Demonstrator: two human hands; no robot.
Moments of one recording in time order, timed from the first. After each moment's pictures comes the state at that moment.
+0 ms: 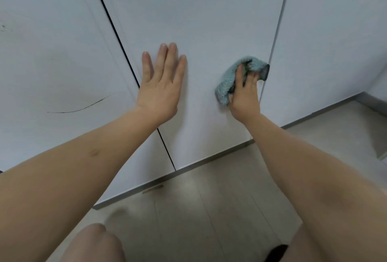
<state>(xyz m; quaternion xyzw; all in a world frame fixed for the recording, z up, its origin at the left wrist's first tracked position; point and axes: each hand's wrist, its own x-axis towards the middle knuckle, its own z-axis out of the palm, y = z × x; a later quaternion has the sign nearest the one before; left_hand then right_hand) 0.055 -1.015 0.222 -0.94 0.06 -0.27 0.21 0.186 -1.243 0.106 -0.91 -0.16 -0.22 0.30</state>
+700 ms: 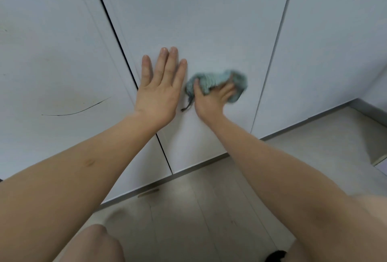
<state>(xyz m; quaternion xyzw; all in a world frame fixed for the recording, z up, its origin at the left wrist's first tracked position) 0.058 -1.015 0.216 -0.93 0.08 -0.31 0.20 0.139 -1.138 0.161 -0.81 0.05 -0.07 0.58</state>
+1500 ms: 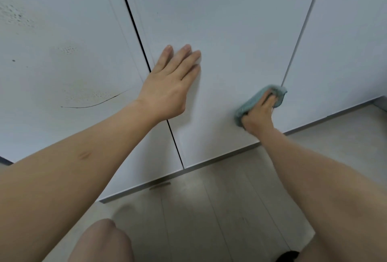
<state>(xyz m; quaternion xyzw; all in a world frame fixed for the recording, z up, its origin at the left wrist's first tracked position) 0.057 -0.981 0.231 -0.89 0.21 -0.34 0.22 0.172 -1.238 0.060 -0.93 -0.02 -0.08 0.35</state>
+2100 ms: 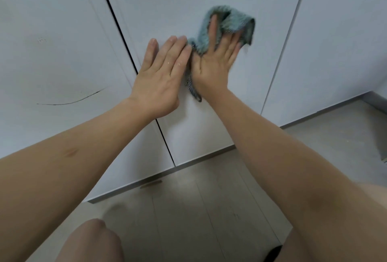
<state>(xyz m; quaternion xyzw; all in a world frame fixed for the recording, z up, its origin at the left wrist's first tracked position) 0.061 -0.999 0.221 -0.90 0.16 -0.36 0.16 0.160 -1.126 0.190 -0.82 -0.15 -0.41 0.37</state>
